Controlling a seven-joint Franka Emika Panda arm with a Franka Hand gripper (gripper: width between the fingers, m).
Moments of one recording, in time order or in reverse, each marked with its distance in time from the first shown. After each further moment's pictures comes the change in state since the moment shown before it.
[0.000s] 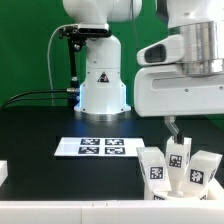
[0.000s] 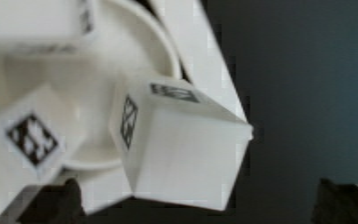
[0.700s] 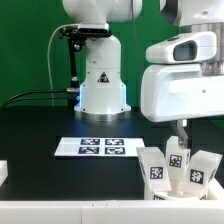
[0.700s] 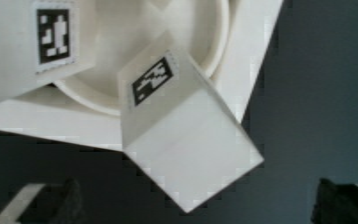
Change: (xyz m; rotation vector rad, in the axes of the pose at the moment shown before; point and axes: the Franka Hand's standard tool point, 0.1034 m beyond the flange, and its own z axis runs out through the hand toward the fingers) arm 0.003 -0.001 0.002 -0.053 -0.015 -0.538
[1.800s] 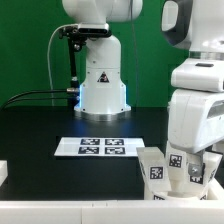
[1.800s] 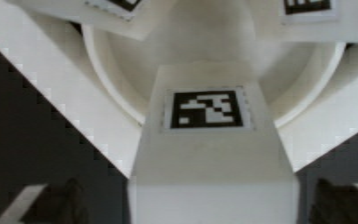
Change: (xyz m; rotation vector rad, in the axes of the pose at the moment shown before) arm -0.003 0.000 0.037 -0.089 -0.052 -0.537
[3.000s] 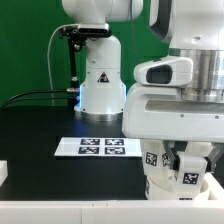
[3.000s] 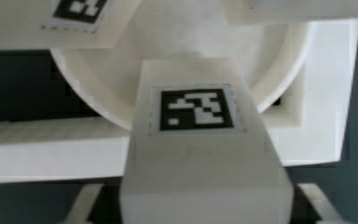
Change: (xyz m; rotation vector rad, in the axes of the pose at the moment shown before) arm -0.012 0.036 -0.003 0.036 -0.027 0.985
